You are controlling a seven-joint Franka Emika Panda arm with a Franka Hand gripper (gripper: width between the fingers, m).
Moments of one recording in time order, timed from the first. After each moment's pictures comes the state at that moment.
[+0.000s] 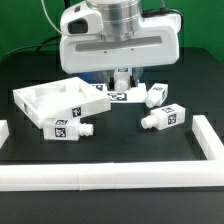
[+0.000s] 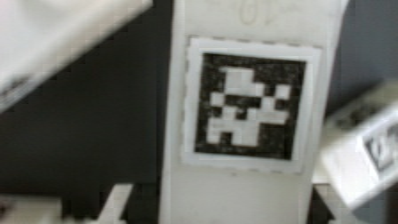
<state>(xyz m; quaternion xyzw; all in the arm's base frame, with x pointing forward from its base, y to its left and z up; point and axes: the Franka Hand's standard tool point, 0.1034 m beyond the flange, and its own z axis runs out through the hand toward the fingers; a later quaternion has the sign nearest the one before) 0.465 0.010 0.074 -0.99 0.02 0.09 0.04</state>
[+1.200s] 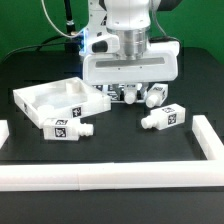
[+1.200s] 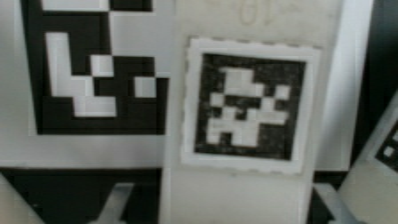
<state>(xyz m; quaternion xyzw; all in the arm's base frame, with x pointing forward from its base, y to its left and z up) 0.381 0.037 0.005 -1.00 0.01 0.03 0.02</state>
